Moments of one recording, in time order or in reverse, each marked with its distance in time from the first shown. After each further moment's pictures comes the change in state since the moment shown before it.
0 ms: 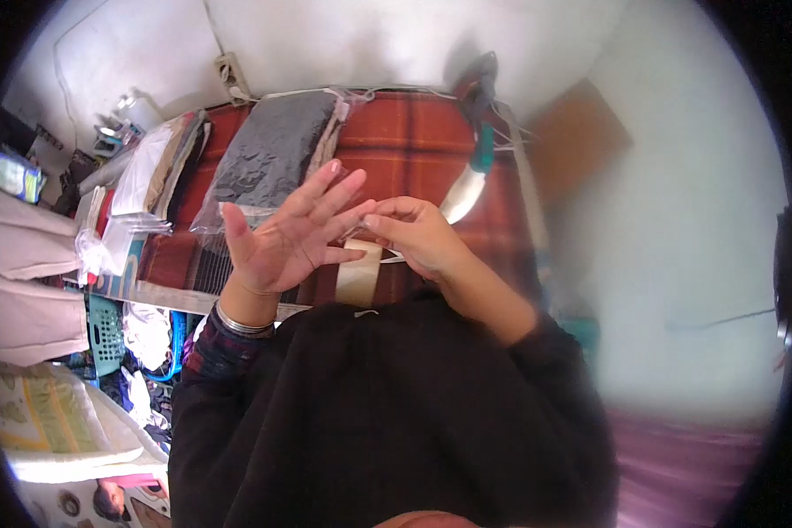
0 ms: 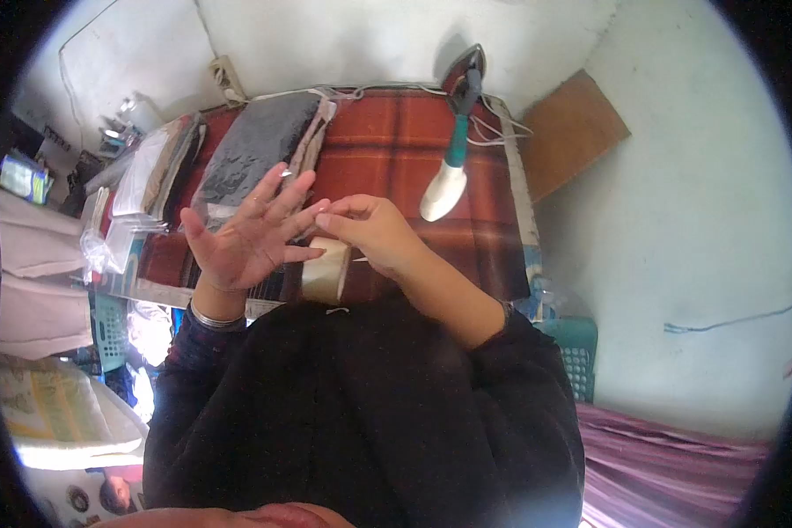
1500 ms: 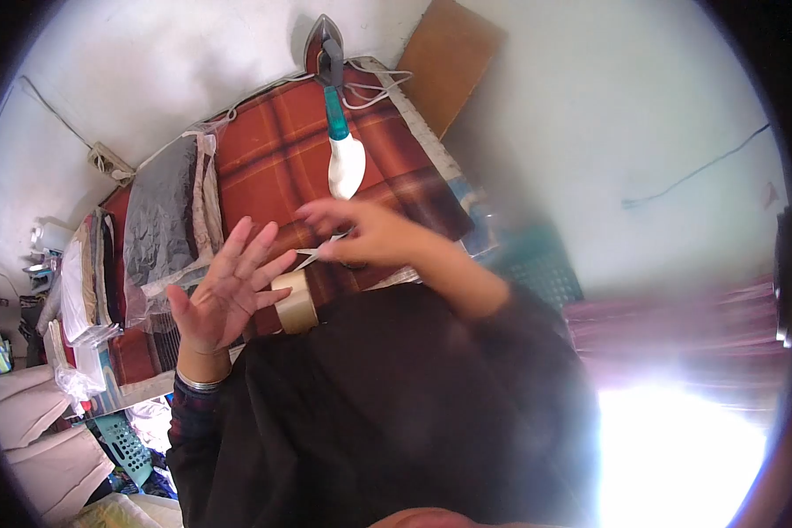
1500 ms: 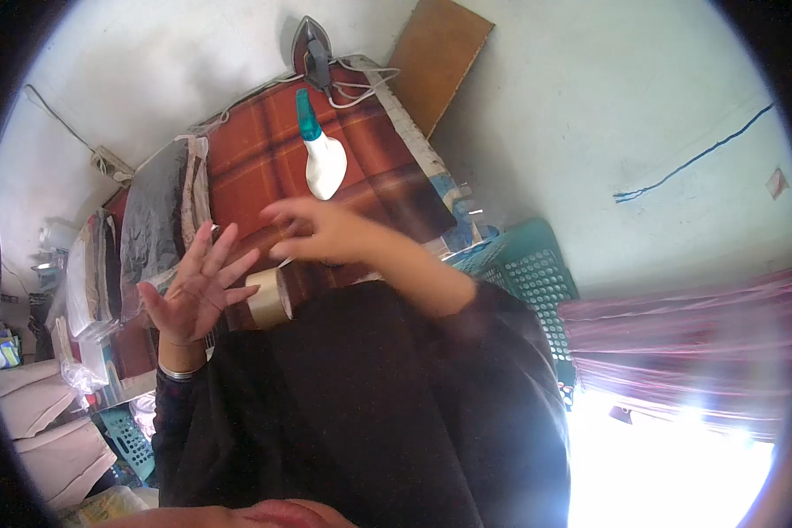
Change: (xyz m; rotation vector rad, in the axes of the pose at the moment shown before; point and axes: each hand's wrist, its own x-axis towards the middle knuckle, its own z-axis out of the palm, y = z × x) left_hand 0.015 -0.033 0.008 0.186 0.049 -0.271; right_hand -0.069 -0.019 -0.063 -0.609 0.090 -0.110
